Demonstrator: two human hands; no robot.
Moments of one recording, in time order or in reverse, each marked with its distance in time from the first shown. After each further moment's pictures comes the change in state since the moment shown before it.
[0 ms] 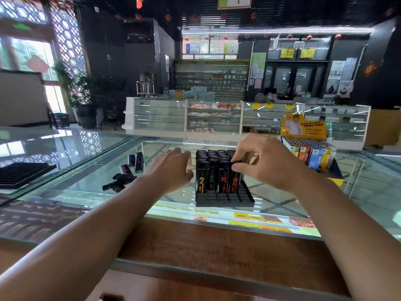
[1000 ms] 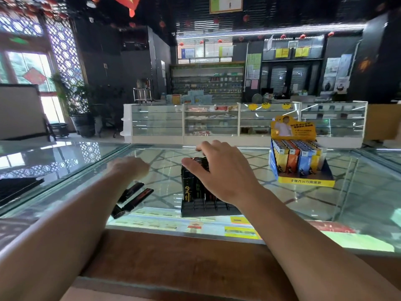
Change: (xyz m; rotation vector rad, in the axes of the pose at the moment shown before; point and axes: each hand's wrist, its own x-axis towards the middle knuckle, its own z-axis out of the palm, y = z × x) left_hand 0.069 -0.113 0.026 0.348 -0.353 -0.534; right_hand 0.022 -0.033 0.047 -0.346 0.063 0.105
